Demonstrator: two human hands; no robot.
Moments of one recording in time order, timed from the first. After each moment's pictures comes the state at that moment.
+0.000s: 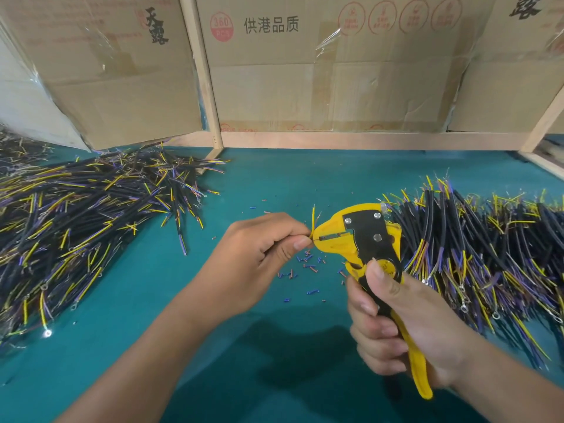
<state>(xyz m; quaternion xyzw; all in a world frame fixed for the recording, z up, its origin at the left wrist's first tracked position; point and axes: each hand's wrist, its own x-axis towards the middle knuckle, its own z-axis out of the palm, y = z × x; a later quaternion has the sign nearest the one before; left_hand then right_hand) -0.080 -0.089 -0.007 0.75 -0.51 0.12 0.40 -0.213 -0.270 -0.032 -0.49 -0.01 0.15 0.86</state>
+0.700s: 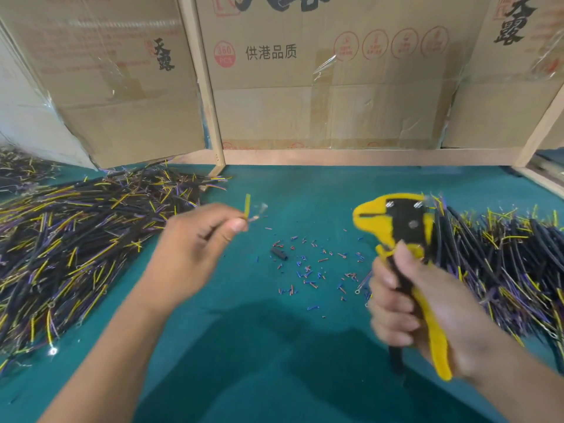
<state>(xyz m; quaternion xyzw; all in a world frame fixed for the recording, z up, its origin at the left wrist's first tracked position) -0.032 -0.041 0.005 0.78 -0.42 0.21 0.41 -0.206 -0.297 -0.016 -0.47 0.00 0.05 0.88</state>
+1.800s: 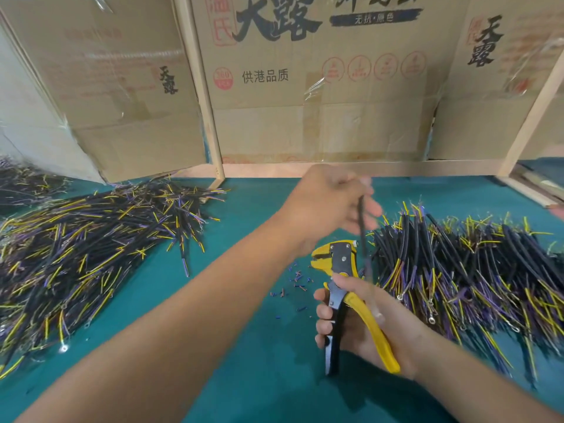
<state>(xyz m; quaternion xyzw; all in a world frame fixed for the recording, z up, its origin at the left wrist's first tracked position) -0.089 -0.202 0.069 0.68 -0.35 -0.19 0.61 -0.185 -0.283 -0.057 -0.39 0.11 0.17 0.90</state>
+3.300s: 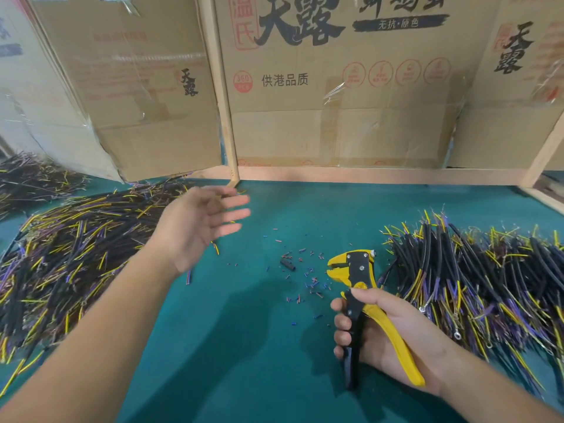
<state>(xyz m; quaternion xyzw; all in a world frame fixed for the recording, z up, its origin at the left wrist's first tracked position) 0.005 -0.044 0.036 0.61 -0.14 -0.16 0.77 -0.181 -0.288 -0.067 -0.38 0.09 0.19 0.90</state>
